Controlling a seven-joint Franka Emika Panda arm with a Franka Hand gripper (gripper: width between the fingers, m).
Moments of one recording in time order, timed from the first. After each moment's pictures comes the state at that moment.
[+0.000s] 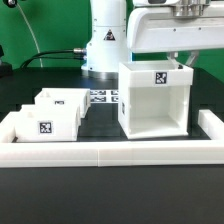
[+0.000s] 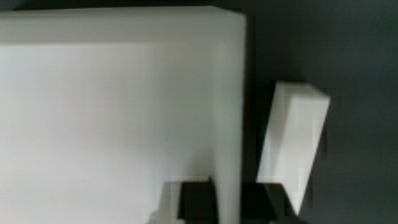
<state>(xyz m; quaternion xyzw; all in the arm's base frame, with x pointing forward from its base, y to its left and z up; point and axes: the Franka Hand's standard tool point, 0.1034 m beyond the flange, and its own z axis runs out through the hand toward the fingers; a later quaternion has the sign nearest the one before) 0.520 0.107 0.098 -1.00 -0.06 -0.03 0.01</state>
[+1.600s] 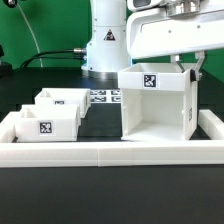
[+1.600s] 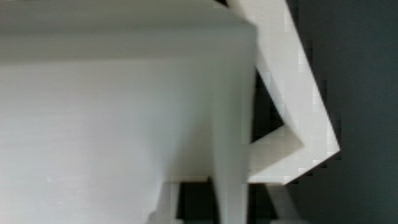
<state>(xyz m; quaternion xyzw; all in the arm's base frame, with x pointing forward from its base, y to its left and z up) 0.578 0.101 0.105 -0.96 0.26 -0.09 0.08</state>
